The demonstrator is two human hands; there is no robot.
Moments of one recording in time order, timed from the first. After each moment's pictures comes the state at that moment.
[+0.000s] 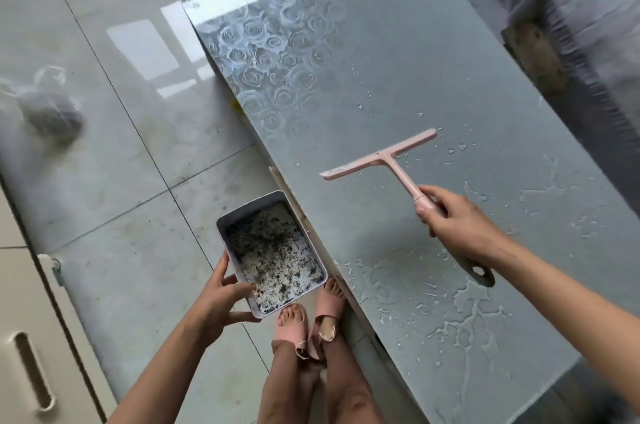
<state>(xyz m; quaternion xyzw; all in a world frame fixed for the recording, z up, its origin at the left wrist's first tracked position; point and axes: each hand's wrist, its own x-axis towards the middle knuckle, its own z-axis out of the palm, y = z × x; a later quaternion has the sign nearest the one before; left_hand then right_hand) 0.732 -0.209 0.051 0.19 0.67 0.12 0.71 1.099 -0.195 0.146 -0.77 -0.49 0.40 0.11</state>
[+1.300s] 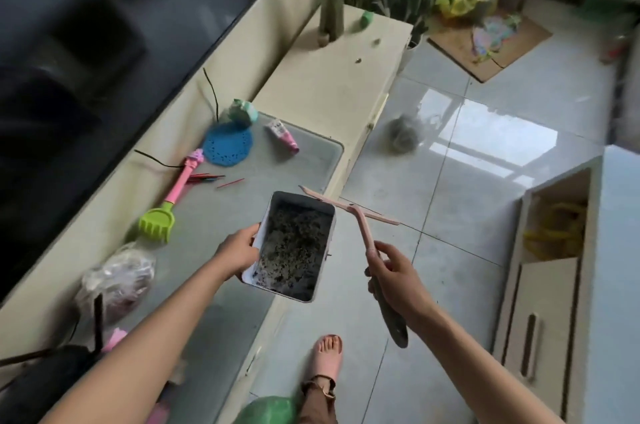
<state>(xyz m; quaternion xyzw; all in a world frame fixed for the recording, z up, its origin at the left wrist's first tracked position) 0.207 -0.400 0.202 0.21 0.87 0.17 0.42 0.441 -0.259 0.259 -0.50 -0.60 0.62 -0.02</state>
